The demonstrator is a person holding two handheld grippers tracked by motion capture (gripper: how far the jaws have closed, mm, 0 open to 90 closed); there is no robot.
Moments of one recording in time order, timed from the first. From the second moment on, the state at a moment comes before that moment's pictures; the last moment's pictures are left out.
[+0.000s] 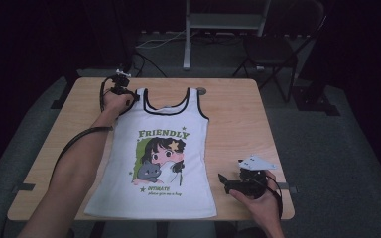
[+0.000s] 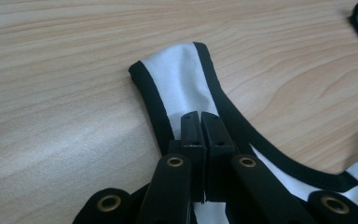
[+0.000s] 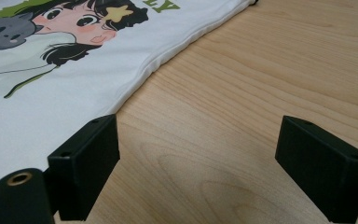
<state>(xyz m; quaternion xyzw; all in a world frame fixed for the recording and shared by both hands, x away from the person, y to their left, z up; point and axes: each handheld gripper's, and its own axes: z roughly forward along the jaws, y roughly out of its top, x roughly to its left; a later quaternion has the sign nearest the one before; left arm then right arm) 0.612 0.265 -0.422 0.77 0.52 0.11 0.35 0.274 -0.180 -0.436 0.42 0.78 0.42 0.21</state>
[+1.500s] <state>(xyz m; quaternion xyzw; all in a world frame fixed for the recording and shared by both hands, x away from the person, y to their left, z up) 0.533 0.273 -0.390 0.75 0.47 0.12 0.45 0.272 -0.173 -0.436 0.40 0.78 0.42 0.21</state>
